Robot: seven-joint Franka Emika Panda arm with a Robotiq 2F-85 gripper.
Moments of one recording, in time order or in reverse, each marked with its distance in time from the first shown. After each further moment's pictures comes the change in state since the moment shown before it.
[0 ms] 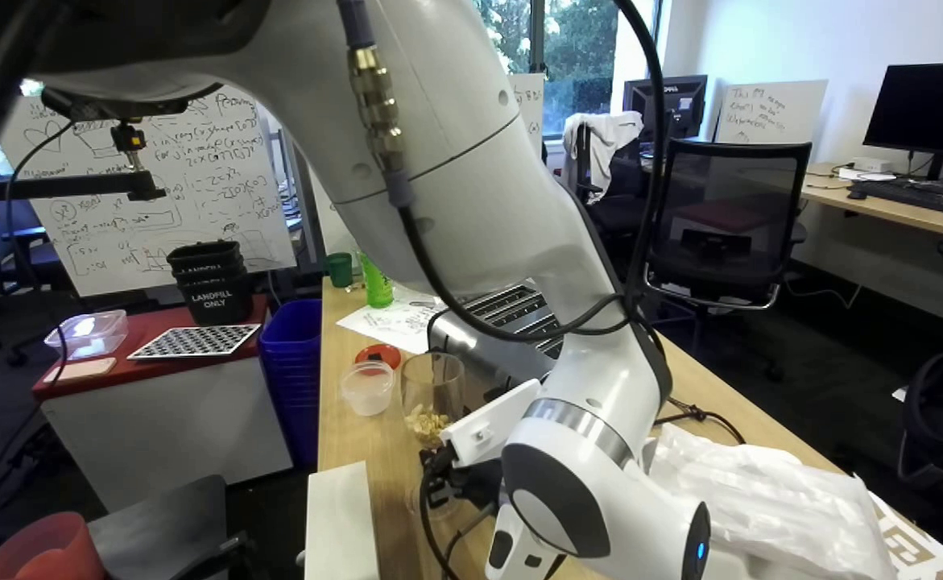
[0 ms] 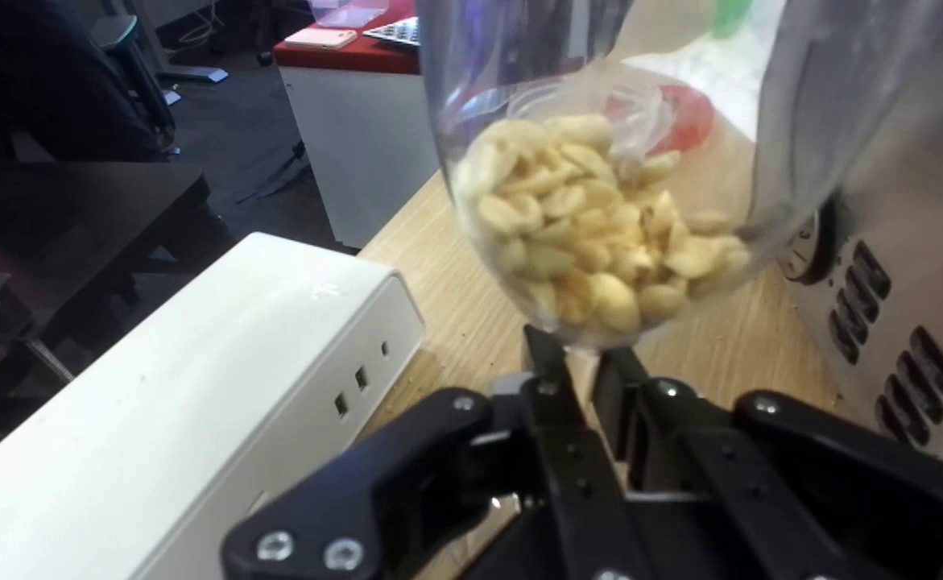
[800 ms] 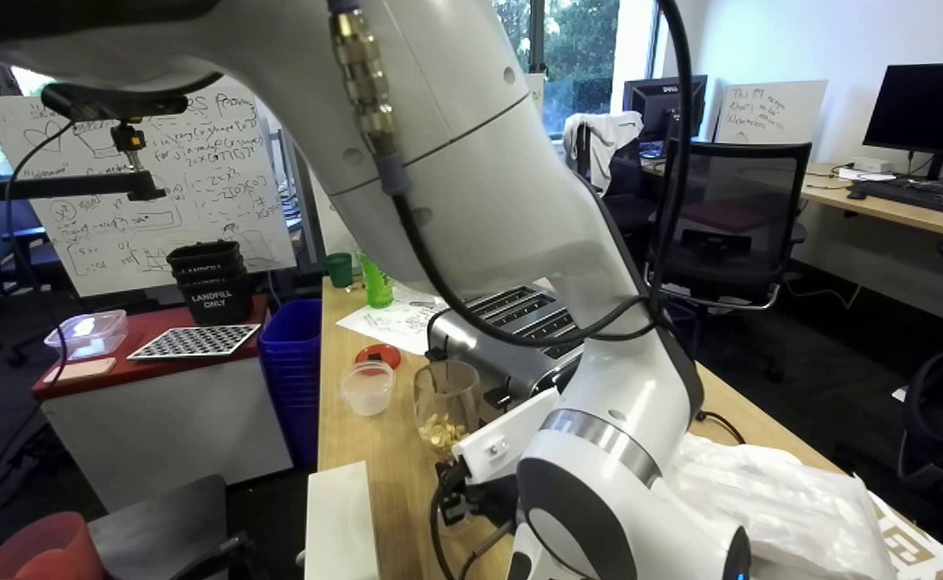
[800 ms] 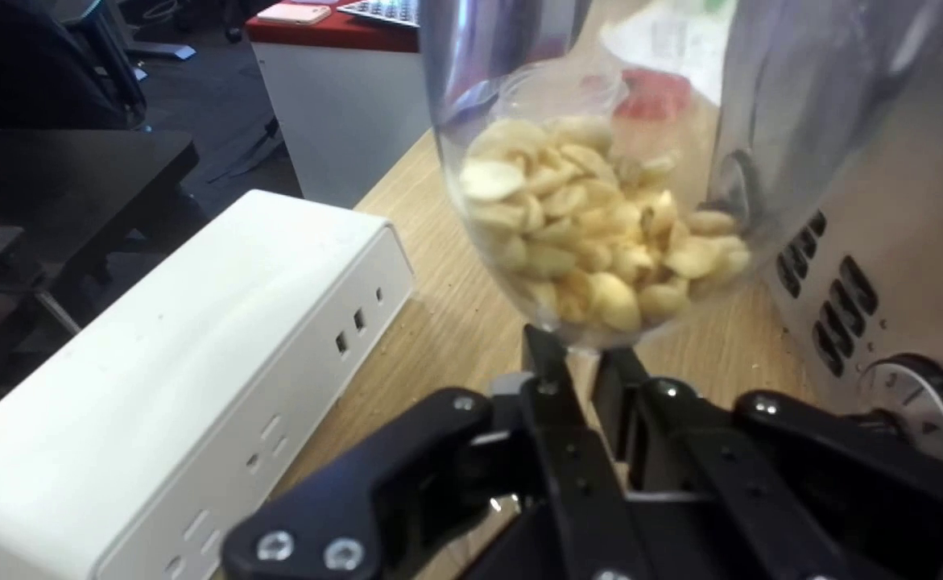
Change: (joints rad) arm -0.013 -0.018 -0.045 -0.003 0.000 0.004 -0.022
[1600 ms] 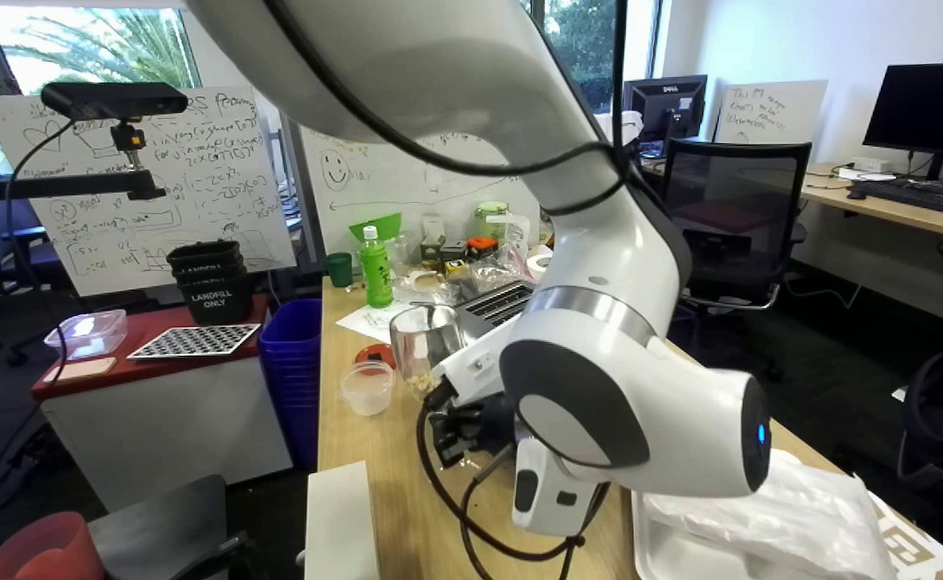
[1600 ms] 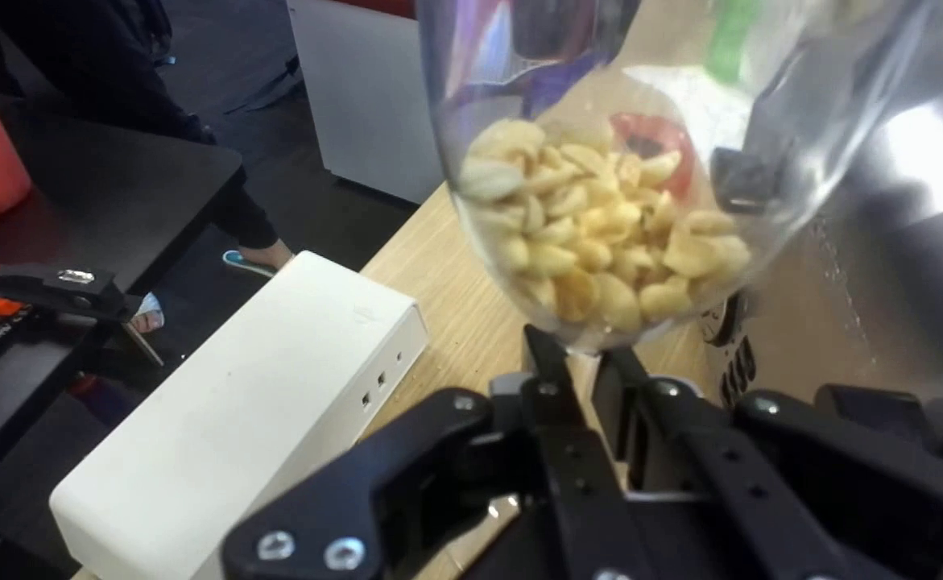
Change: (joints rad) arm 0.044 -0.255 -0.017 -0.110 -0.104 0.016 0.025
